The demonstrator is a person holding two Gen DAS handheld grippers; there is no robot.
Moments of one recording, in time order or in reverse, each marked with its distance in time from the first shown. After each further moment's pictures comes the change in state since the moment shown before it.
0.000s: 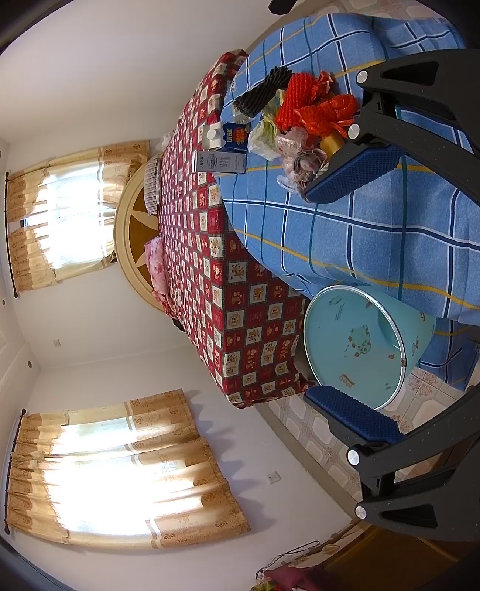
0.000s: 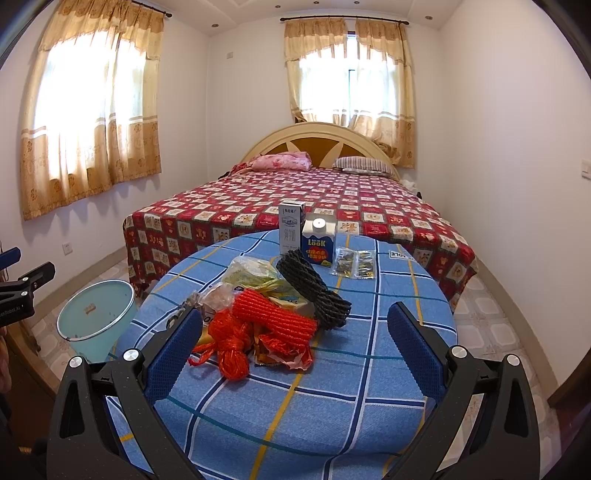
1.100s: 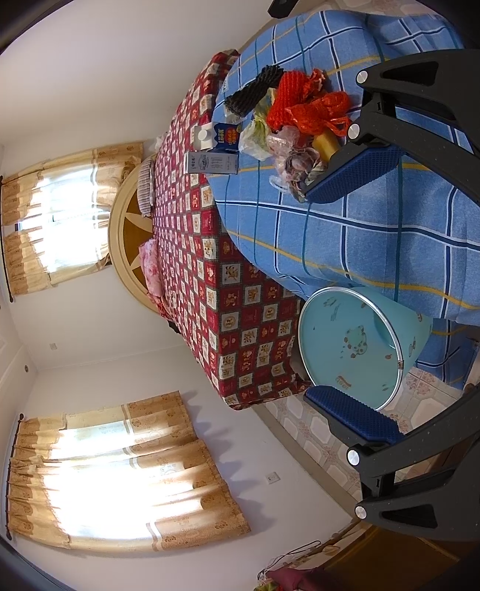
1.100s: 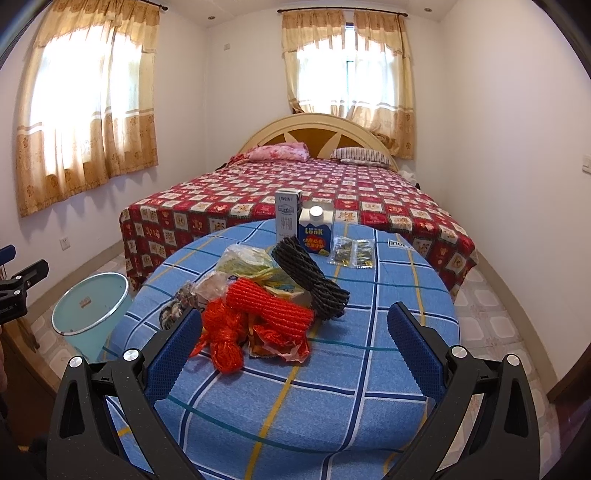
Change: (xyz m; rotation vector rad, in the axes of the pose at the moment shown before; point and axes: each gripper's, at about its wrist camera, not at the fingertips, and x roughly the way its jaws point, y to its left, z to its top) left arm 0.007 -0.003 -0.005 0.014 0.022 0.004; right arm 0.016 -0.001 -0.011 0.001 0.039 -0.014
